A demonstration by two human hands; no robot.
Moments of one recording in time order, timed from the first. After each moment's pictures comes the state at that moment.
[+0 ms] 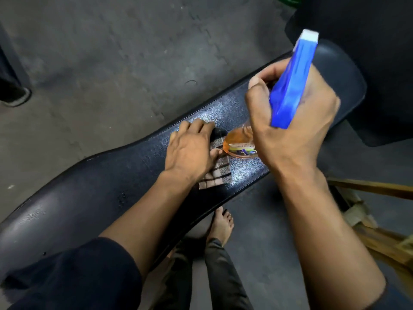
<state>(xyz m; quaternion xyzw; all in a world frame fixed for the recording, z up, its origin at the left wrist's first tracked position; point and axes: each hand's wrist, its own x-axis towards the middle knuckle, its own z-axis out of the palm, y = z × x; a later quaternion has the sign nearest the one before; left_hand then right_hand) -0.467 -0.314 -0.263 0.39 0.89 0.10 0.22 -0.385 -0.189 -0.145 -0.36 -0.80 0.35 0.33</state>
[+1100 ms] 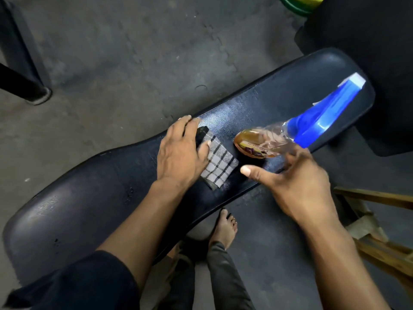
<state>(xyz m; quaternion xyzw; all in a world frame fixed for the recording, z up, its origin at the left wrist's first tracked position) -0.464 -0.344 -0.256 0.29 0.93 0.18 0.17 -0.295 -0.189 -0.184 -0.50 -0.79 0.34 -0.08</state>
